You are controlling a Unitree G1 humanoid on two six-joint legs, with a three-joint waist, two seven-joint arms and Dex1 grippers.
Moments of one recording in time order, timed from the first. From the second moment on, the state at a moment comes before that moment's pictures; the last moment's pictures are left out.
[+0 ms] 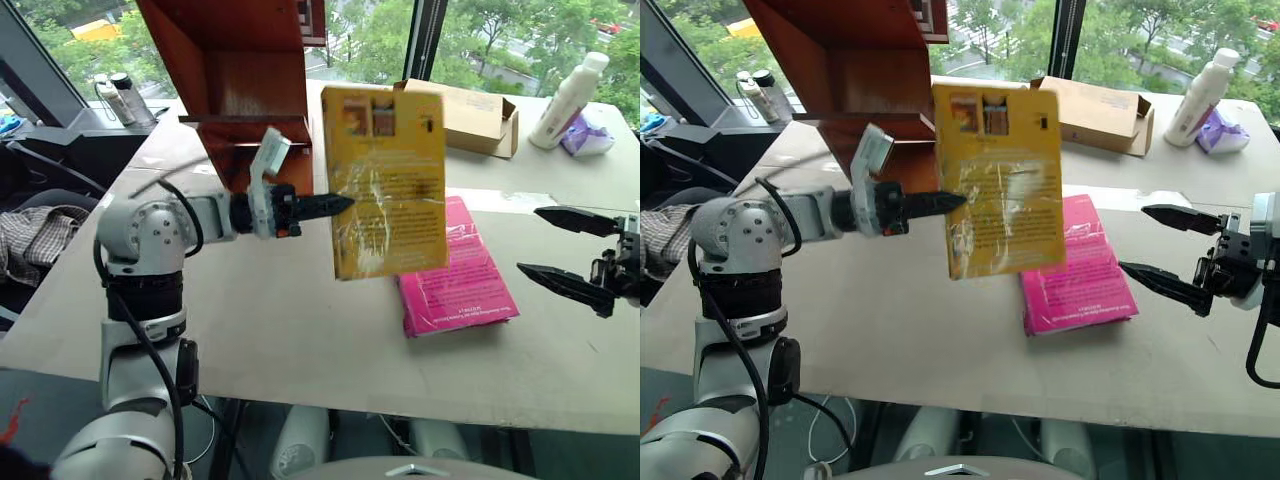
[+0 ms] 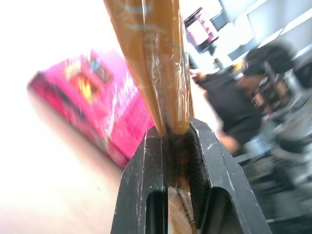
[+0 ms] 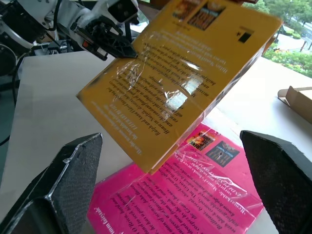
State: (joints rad) left arm -0.85 0.60 0.03 -0.13 -0.72 1.11 -0.86; right arm -0.05 -0.84 -0.50 -0.34 0.80 0.47 1.15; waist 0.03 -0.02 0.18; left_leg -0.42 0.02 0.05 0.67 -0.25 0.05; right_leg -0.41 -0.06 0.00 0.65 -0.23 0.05
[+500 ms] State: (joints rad) left arm -1.29 0.85 -0.29 0.07 0.08 0.06 -1.07; right arm -0.26 -0.78 -0.45 -0.11 0.74 0.31 1.14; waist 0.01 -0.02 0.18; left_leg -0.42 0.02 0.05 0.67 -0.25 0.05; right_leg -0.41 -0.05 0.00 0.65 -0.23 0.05
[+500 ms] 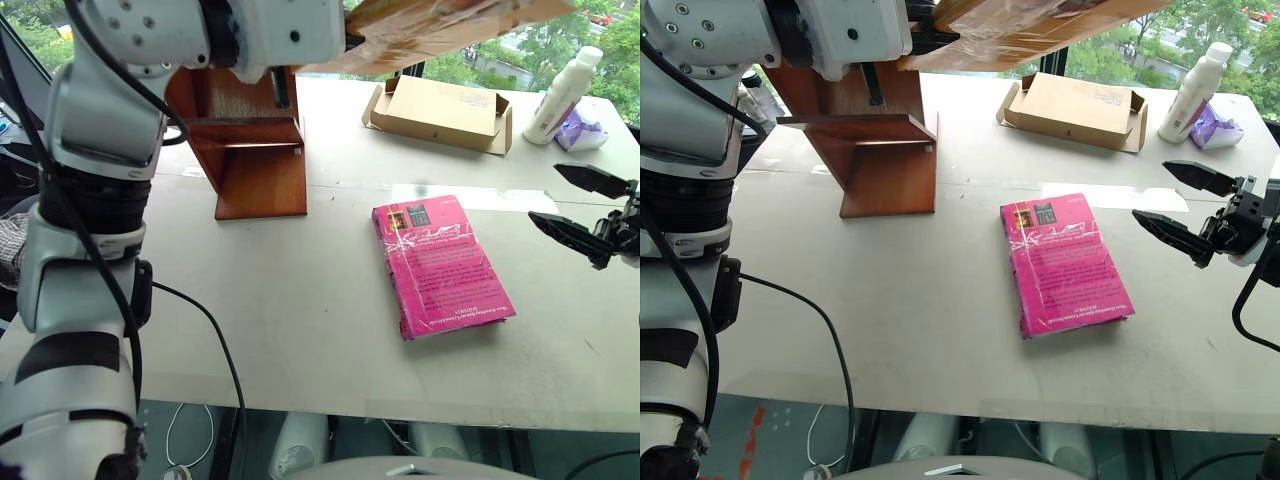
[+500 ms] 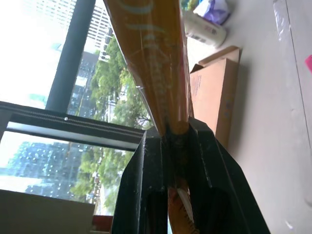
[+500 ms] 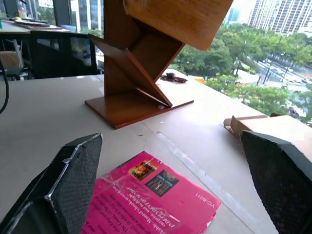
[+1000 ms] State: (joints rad) left arm -1.22 1.13 -0.36 0.07 0.38 0.22 -1.34; right arm -0.40 -0.72 -0.39 -0.02 0.73 0.24 1.15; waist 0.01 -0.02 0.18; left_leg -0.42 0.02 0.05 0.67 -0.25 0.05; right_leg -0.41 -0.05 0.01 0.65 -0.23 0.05
